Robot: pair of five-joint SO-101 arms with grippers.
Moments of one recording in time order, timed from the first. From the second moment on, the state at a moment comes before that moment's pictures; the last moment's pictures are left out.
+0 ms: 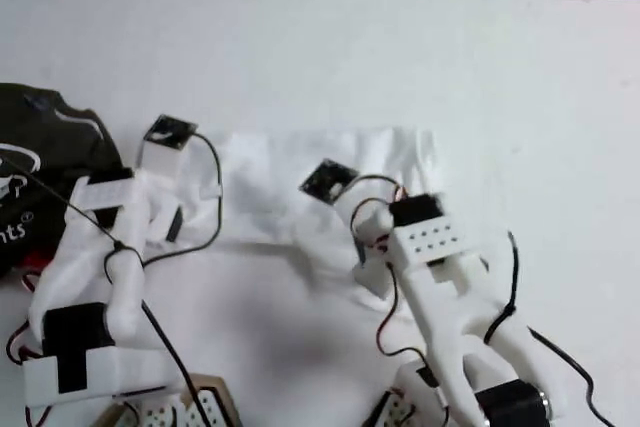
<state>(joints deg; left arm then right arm) -18.3 -5.3 44.4 52.9 -24.8 -21.5 -25.5 51.1 70.2 35.3</state>
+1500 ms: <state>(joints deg) -18.4 -5.5 45.8 51.0 -24.8 -20.0 -14.0 56.4 63.2 47.2</state>
